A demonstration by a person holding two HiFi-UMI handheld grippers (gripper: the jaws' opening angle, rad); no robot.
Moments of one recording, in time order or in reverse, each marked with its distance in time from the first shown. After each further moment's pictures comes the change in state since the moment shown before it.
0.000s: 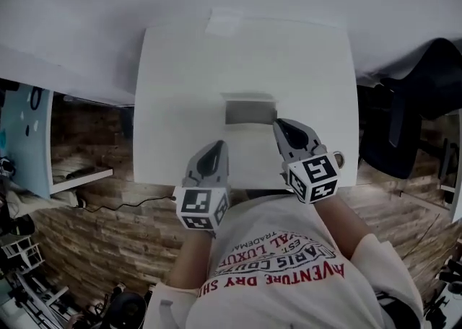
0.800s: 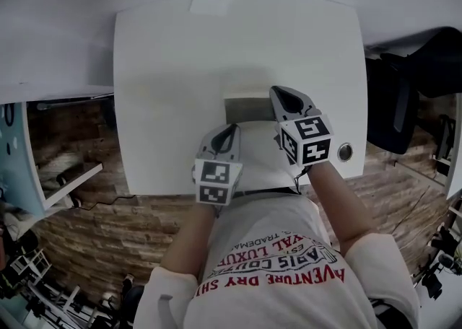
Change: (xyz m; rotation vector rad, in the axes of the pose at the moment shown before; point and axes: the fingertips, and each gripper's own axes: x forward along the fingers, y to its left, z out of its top) left arm 0.102 0.017 -0.074 0.091 0.273 -0.183; right arm 0.108 -0.053 -0.039 0.071 0.199 -0.136
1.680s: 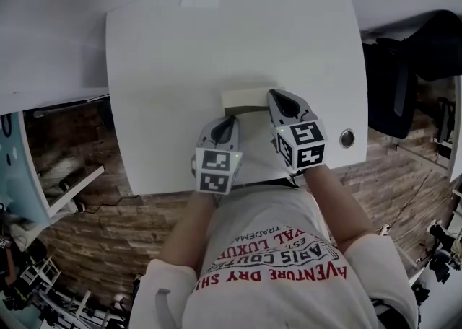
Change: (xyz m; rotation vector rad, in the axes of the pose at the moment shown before) left arm 0.010 0.003 -0.016 0.033 0.065 -0.048; right arm -0.011 0.013 -0.034 0.035 0.009 -0.056
